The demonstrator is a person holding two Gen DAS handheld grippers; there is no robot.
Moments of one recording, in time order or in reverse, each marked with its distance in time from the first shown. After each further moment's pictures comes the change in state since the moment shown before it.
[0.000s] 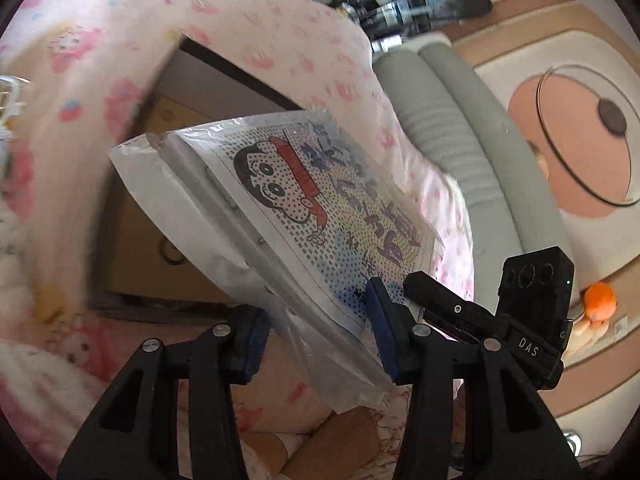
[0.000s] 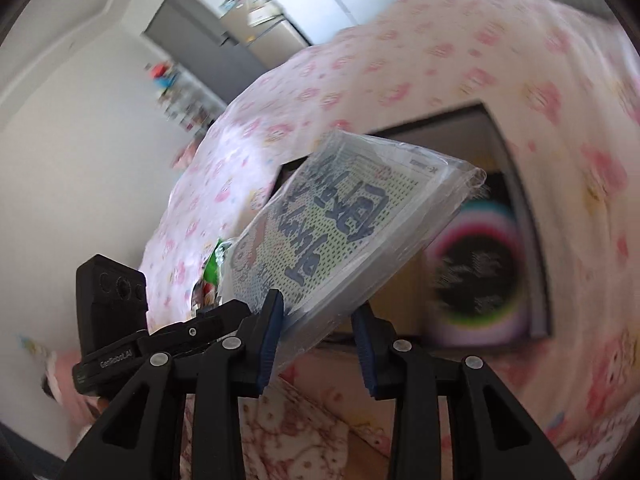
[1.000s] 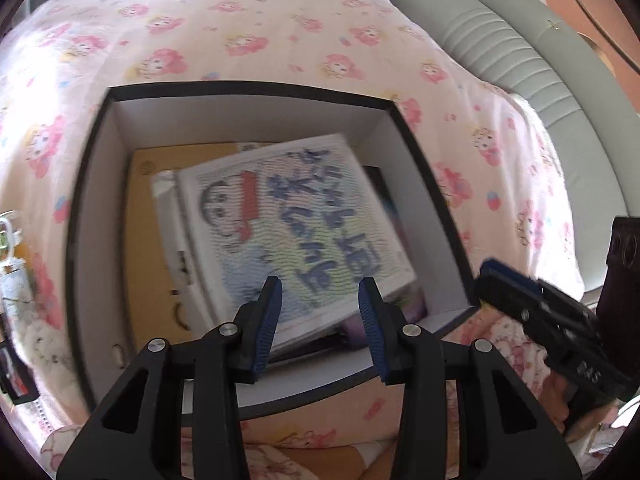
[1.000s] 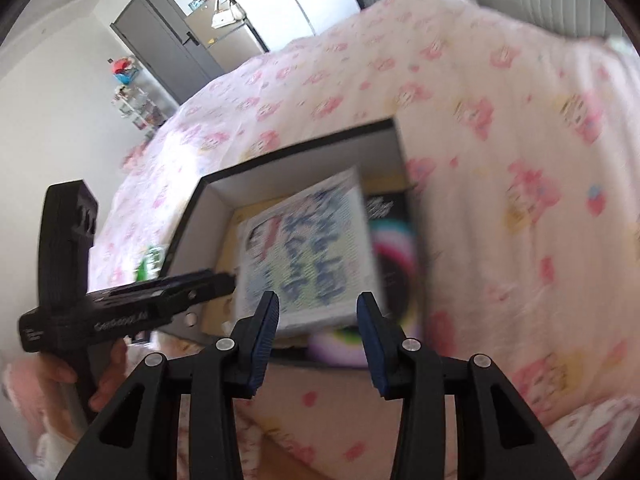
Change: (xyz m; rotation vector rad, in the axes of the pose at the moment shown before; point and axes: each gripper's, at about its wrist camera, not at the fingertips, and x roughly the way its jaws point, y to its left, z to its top) left arm 0.061 -0.061 0.030 0.254 0.161 0.364; right arm -0.004 -0.029 0.012 -0.096 -0.041 -0.268
